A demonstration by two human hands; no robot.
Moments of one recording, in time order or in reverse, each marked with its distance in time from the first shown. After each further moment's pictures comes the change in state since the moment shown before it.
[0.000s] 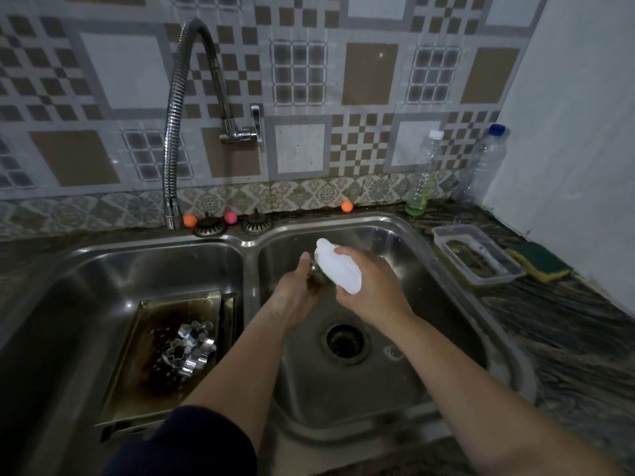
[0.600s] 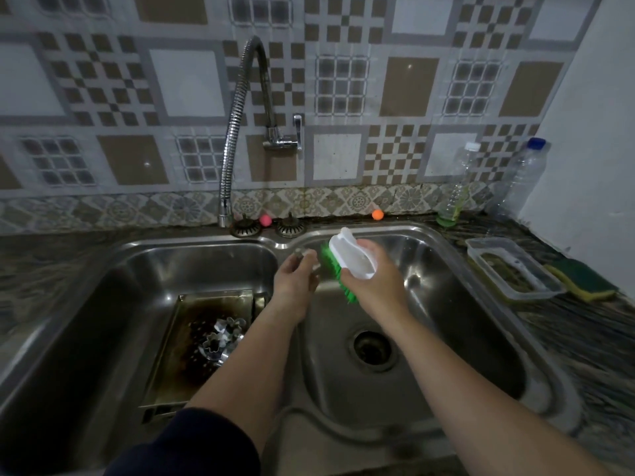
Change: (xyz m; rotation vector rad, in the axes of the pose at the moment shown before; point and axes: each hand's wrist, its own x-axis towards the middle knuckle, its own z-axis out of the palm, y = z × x) left_hand -0.008 0.028 -0.046 0.008 0.117 0.258; right_hand 0.010 -0.046 0.032 0.407 0.137 0.192
